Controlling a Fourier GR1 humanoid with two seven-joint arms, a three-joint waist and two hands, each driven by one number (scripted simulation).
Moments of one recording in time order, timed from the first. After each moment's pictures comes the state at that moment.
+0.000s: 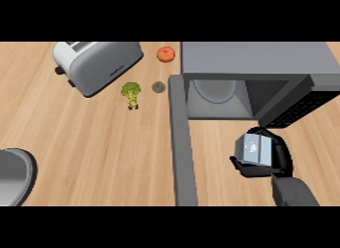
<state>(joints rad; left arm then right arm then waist) 0.31 0.09 0.71 -2.24 0.66 -0.54 0.23 -0.24 -0.16 0.00 -0.83 -0.03 0.02 -0.91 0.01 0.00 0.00</state>
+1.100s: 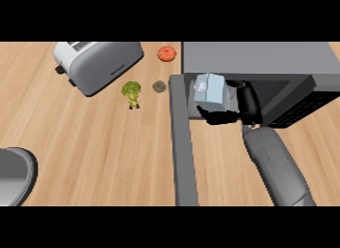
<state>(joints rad) 0.31 0.07 0.75 -2.20 0.66 -0.60 0.22 -0.57 -0.07 0.04 -0.92 0.15 -0.23 -0.49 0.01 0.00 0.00</state>
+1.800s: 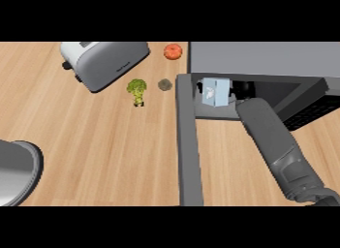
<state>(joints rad) 0.26 0.10 0.74 -2.13 0.66 -0.62 0.21 -0.92 -0.10 -0.07 -0.42 0.25 -0.43 -0.56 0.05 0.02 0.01</state>
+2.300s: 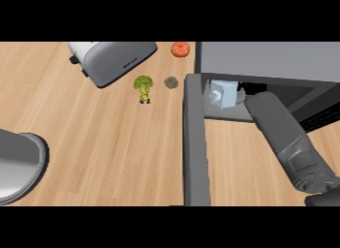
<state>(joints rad) 0.23 0.11 0.71 -2.12 0.63 -0.62 0.21 -1.00 -0.16 -0.09 -0.26 0.30 -0.63 -0.66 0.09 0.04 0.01</state>
